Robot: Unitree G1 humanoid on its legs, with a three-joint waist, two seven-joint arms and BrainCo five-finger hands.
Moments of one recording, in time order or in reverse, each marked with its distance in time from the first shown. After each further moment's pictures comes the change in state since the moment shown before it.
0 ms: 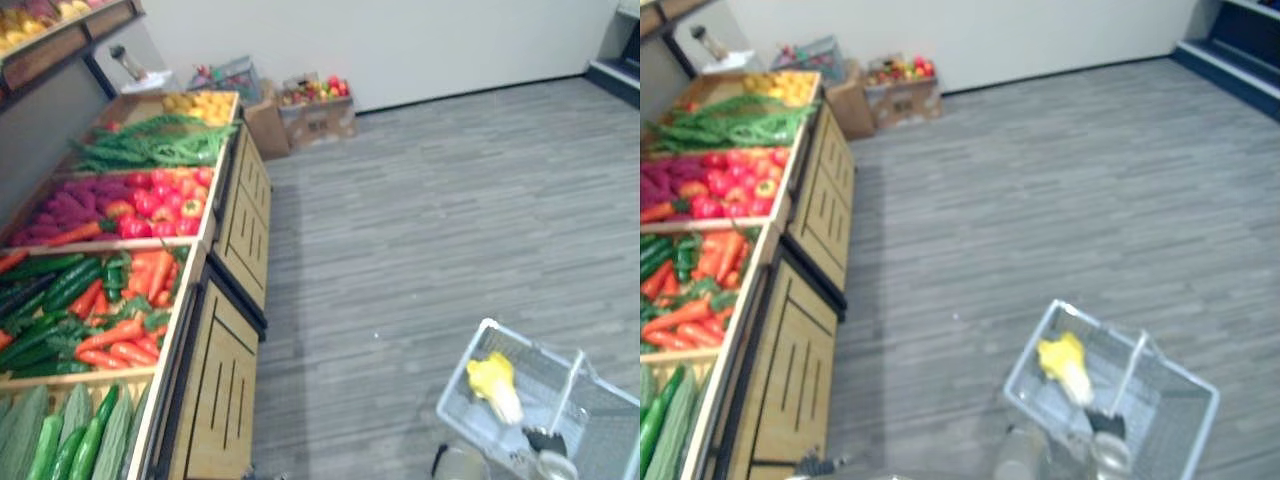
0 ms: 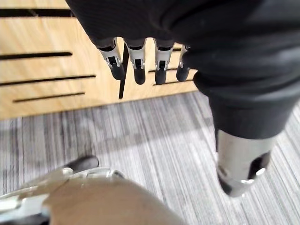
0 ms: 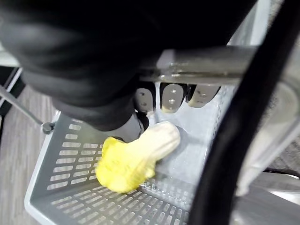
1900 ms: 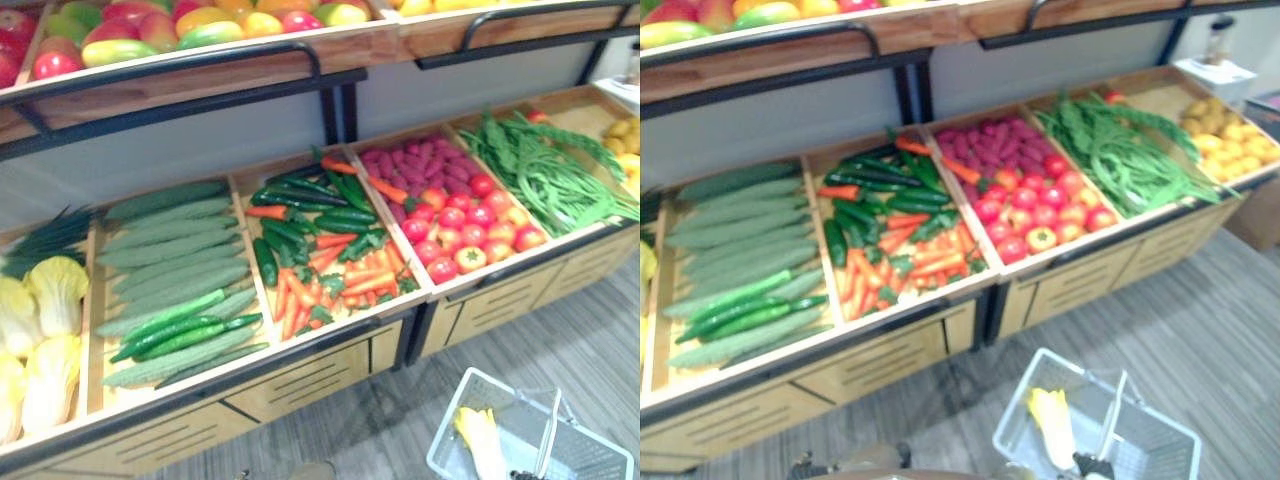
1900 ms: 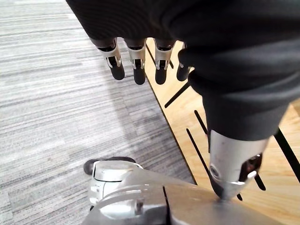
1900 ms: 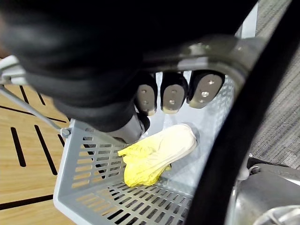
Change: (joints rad) left arm 0.037 0.023 -0.061 -0.052 -0.092 -0.001 0.007; right arm 0.054 0.032 -0.080 0.076 -0.029 0.040 0.021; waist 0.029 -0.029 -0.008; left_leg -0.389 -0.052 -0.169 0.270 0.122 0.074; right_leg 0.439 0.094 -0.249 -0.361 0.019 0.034
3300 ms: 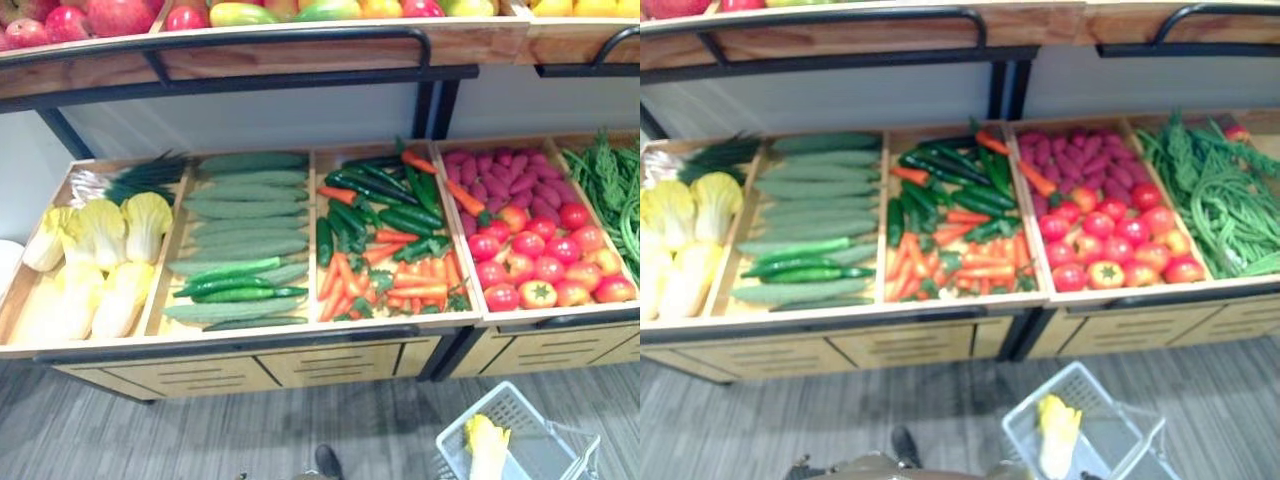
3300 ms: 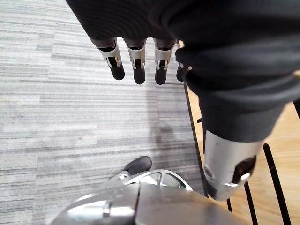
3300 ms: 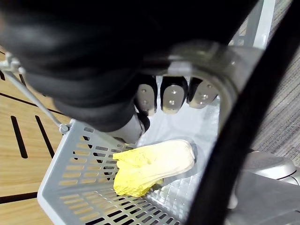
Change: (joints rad) left arm -0.031 0.016 0.025 0.035 0.007 0.008 -0.006; right arm 0.012 0.039 -0.186 0.021 0.051 0.027 -0.023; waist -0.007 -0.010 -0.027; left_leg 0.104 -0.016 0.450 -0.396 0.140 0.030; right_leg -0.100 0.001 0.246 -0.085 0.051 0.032
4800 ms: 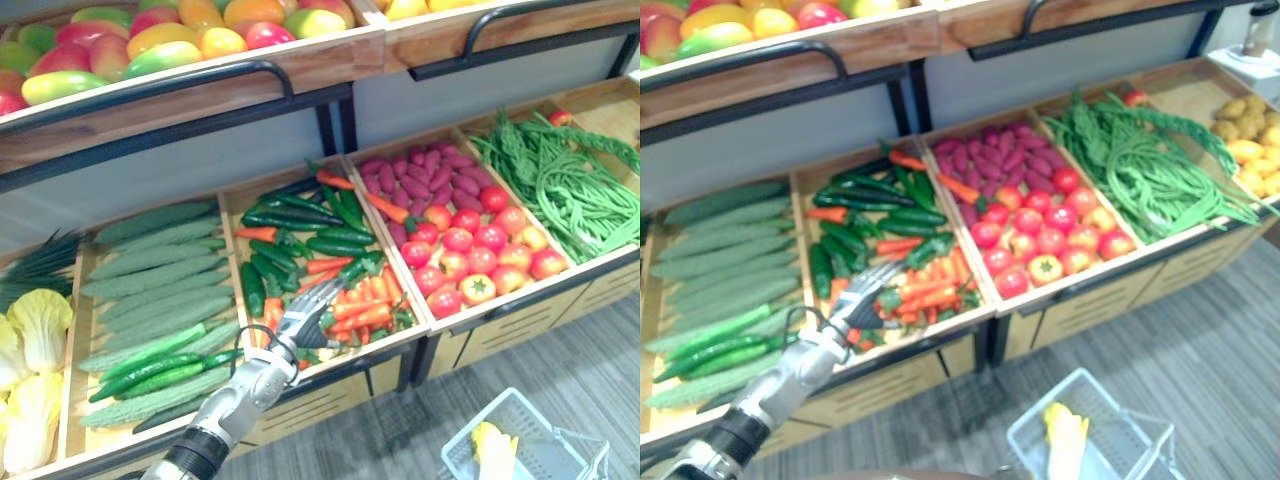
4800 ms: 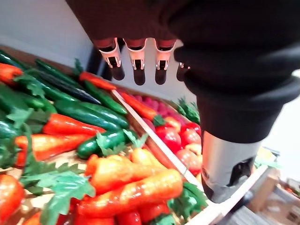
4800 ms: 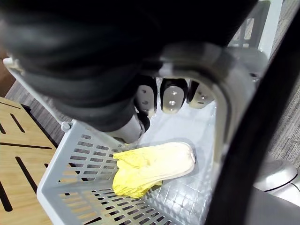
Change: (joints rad) left arm -0.295 0.401 -0.719 -0.825 0.440 -0.247 0.059; right arm 0.079 -0.019 0.111 -0.048 0.029 -0.054 -0.018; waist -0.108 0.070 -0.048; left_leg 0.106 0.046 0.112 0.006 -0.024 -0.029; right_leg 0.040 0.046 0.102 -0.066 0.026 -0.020
